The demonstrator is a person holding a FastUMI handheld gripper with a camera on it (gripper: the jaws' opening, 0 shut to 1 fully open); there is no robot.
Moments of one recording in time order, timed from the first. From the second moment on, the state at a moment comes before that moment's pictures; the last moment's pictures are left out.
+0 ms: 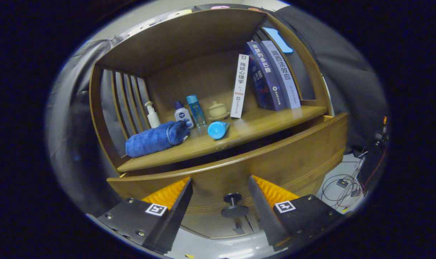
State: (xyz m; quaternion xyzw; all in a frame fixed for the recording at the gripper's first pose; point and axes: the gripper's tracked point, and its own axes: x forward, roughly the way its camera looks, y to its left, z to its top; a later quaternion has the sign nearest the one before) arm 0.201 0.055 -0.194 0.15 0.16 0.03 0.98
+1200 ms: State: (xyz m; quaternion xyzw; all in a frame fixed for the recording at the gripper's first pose) arm 0.188 0.036 -0.130 0.13 0.12 -0.03 0.98
